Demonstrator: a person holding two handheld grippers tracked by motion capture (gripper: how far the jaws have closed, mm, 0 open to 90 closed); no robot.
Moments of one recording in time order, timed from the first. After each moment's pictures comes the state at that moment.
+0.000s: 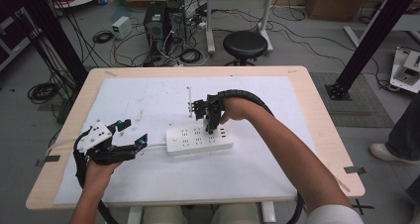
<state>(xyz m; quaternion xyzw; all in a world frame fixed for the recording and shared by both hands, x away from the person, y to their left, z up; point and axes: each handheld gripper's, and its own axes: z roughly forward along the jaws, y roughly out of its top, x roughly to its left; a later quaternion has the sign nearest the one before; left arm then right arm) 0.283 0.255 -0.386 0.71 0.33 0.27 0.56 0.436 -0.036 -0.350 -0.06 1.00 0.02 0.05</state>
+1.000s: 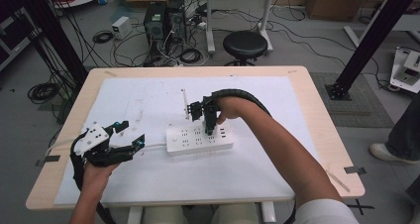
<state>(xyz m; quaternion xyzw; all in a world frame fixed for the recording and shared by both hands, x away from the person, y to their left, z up) 0.277 0.261 -0.387 0.70 0.34 0.28 0.56 0.443 -0.023 -0.362 -0.06 1.00 -0.02 0.03</state>
